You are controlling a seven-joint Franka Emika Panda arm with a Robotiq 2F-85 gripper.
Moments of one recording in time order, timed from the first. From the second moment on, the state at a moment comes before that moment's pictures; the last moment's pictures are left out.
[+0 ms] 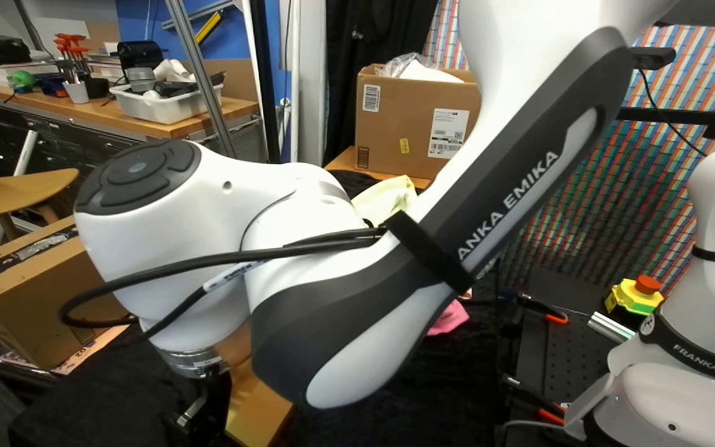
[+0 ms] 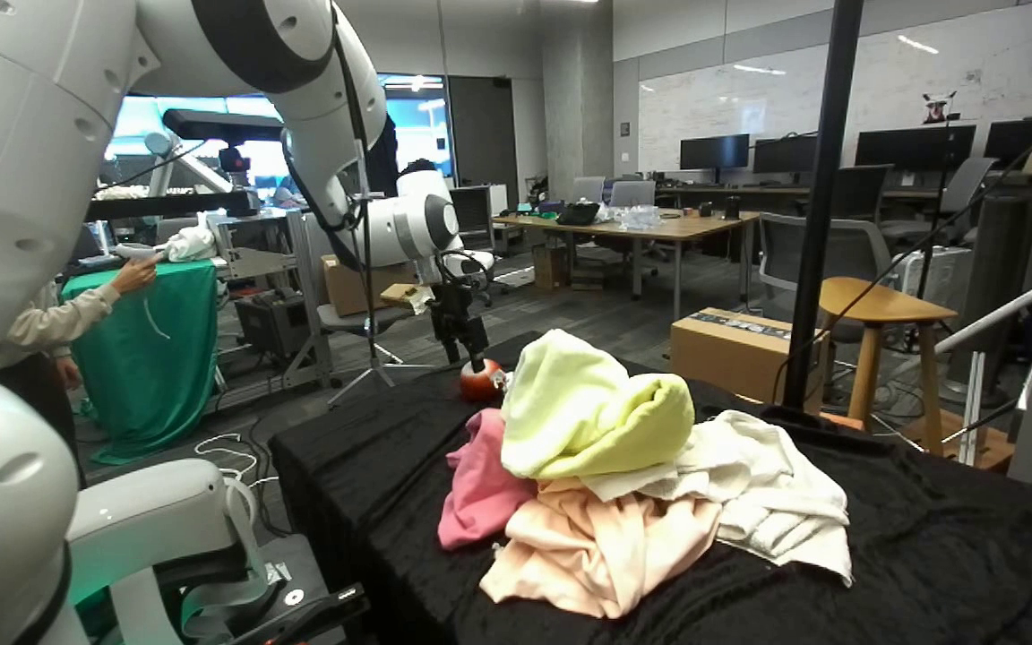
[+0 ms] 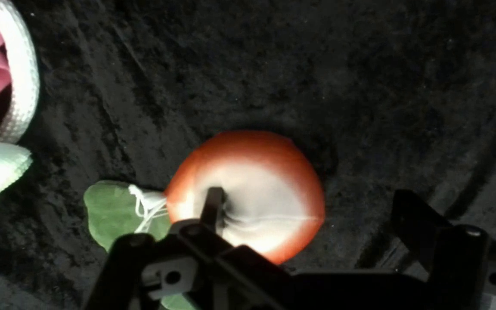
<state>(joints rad) 0.58 0.54 0.15 -1.78 -0.33 2.30 0.85</state>
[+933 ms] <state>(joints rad) 0.58 0.55 0.12 -1.77 -0.34 2.27 0.85</state>
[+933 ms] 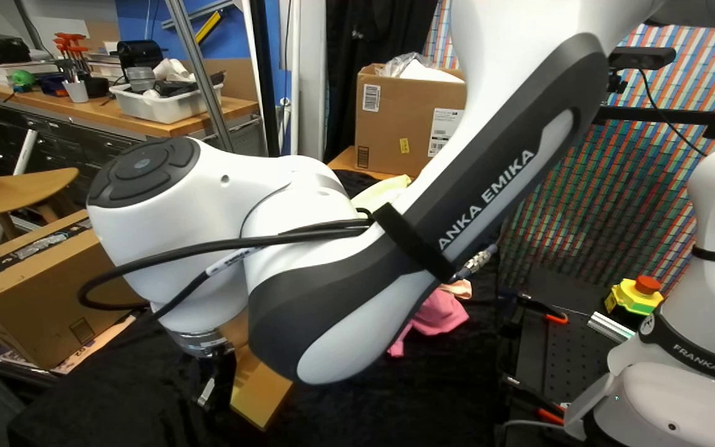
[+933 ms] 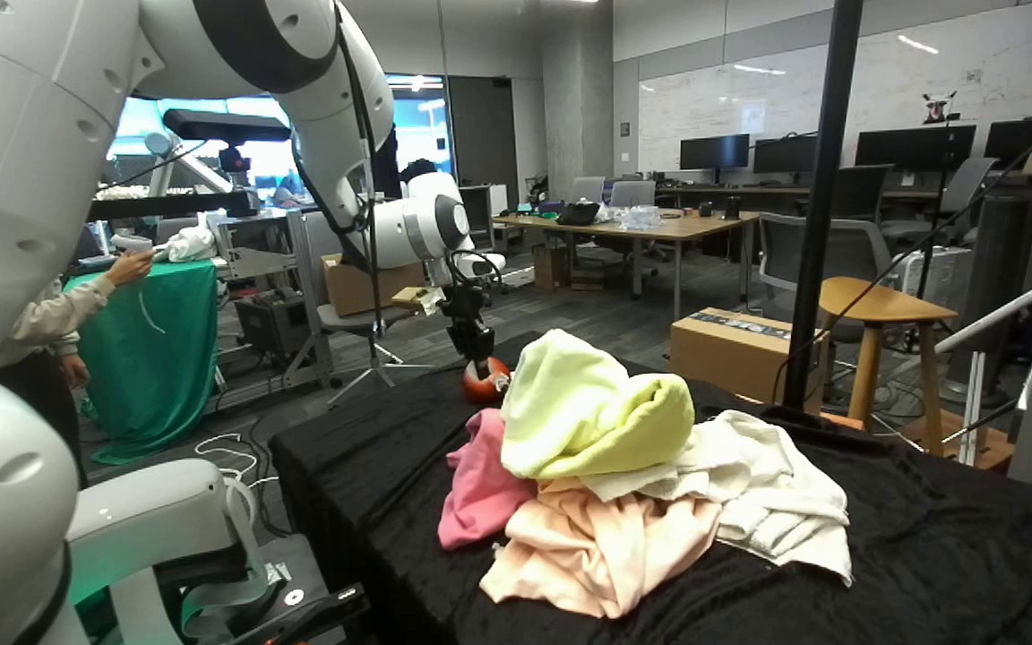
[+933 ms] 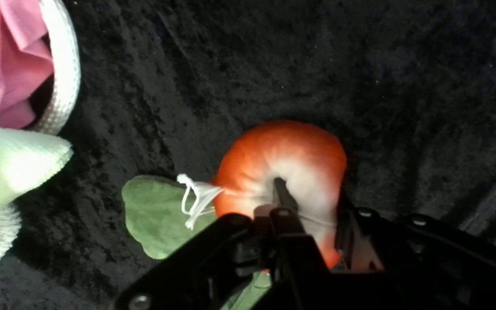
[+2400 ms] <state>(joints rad) 0.40 0.41 0.10 -1.75 -0.34 2.00 0.71</state>
